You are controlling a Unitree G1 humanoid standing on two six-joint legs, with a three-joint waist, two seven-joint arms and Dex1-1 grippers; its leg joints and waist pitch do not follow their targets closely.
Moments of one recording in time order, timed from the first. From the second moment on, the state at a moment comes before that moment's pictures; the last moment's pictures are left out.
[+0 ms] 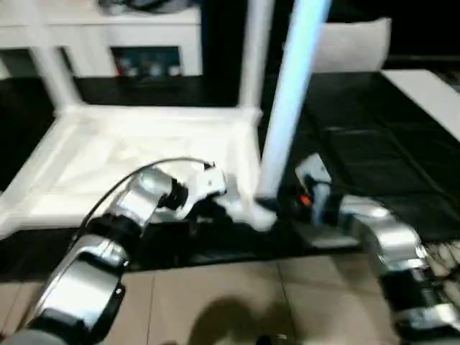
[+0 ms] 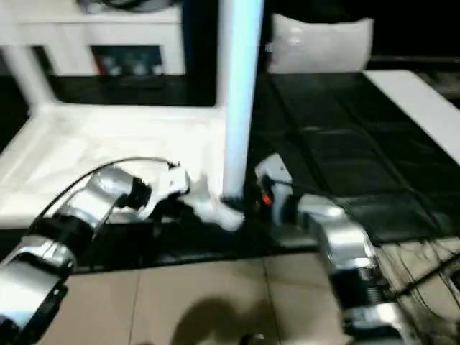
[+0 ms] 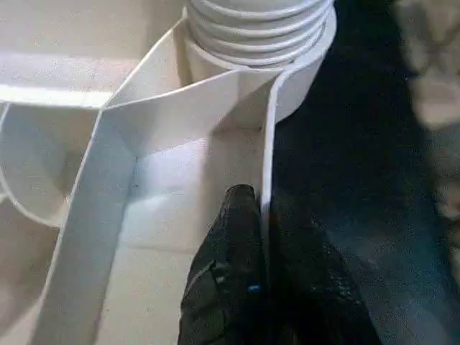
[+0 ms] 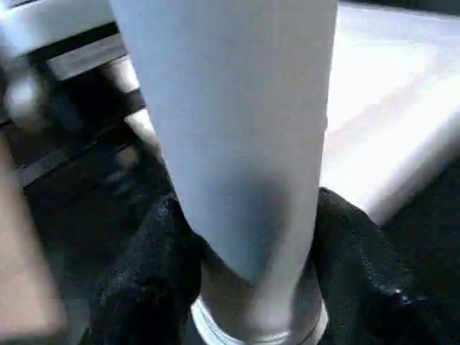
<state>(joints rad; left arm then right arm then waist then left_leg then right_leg) -0.81 0.27 -0.32 0.88 0.13 0.07 -1.17 -0.43 -0.26 0.08 0.28 0.21 0.40 0.82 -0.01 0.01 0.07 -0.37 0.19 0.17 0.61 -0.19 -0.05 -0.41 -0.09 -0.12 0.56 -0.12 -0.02</state>
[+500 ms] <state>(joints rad) -0.87 0.16 -0.28 0.96 0.17 0.13 -0.89 -0.47 0.01 0.01 0.31 0.05 0.34 0.25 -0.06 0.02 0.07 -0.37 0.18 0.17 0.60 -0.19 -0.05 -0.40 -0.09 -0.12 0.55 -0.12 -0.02</state>
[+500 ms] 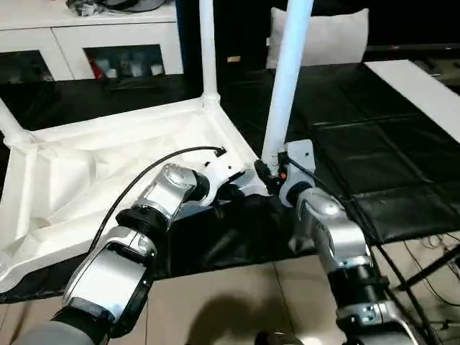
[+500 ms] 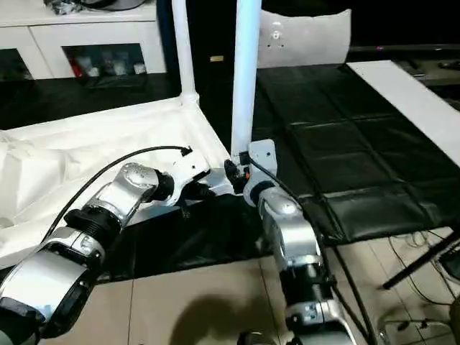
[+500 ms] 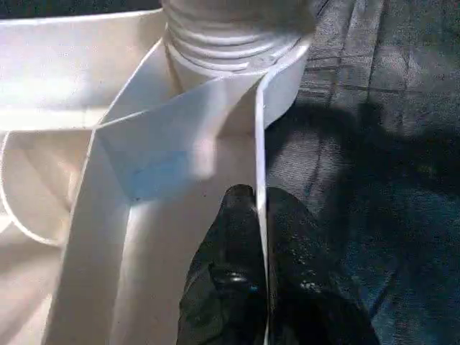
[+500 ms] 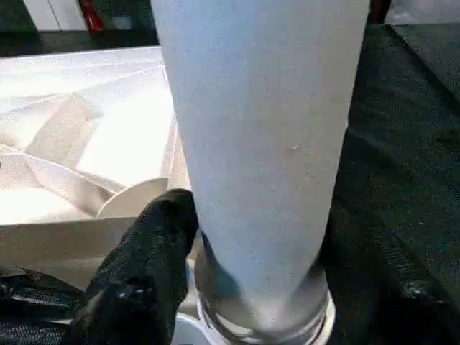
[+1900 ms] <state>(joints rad) -0.82 0.26 -0.28 1.01 0.12 -0.12 -1.14 -0.24 -0.39 0.07 0.04 0.22 0.32 0.82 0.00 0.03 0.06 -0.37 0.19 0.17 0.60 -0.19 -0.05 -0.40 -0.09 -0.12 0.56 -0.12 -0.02</state>
